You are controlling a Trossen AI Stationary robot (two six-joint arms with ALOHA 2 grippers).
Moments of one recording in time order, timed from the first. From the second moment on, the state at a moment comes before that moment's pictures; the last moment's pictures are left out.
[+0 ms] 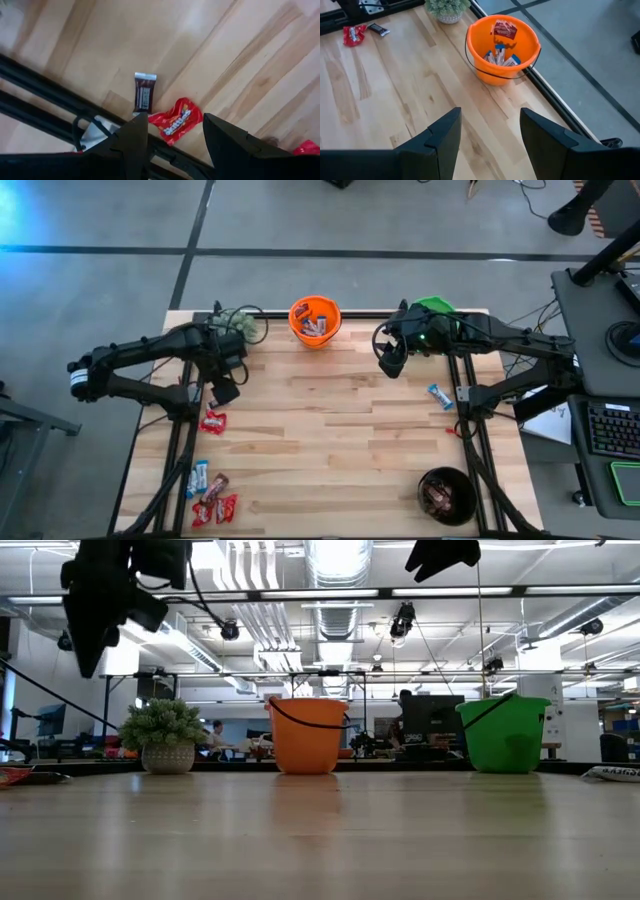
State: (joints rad) left arm 0.35 1.14 1.03 -1.46 0.06 -0.28; right arm -0.13 1.27 1.47 -0.94 0.31 0.24
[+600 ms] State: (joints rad) left arm 0.35 1.20 0.92 -1.45 0.13 -0.21; right arm -0.13 1.27 1.47 -0.95 0.31 0.18
